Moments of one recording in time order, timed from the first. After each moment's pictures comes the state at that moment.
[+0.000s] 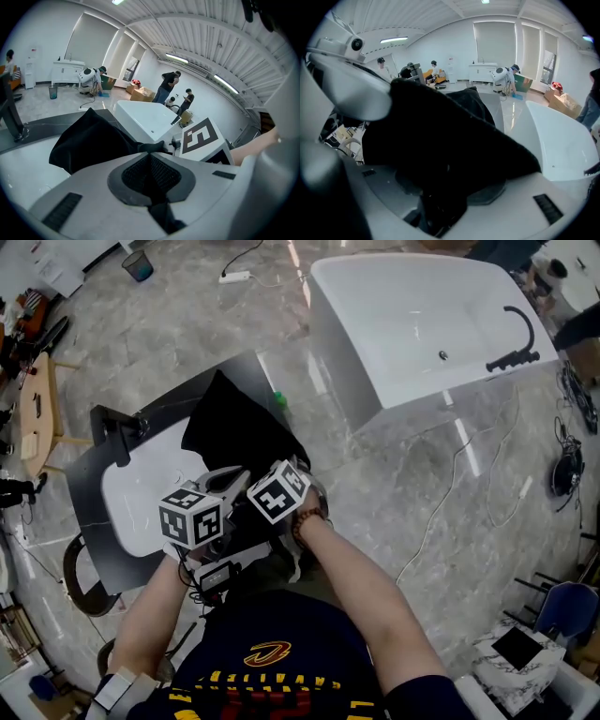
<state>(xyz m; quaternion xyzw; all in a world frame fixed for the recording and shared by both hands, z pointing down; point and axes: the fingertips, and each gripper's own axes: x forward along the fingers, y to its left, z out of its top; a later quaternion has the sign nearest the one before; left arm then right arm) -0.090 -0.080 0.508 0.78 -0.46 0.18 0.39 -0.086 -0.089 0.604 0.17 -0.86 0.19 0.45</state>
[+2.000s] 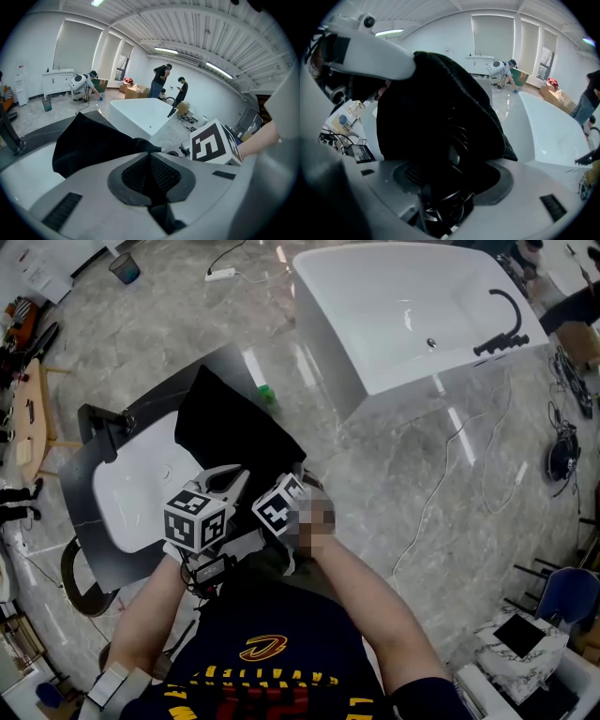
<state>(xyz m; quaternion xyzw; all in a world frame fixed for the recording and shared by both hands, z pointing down) -0.050 -0.065 0.511 0.80 -0.45 0.23 0.33 -0.016 -0.049 0.622 0.19 -0.83 0.19 0.49</state>
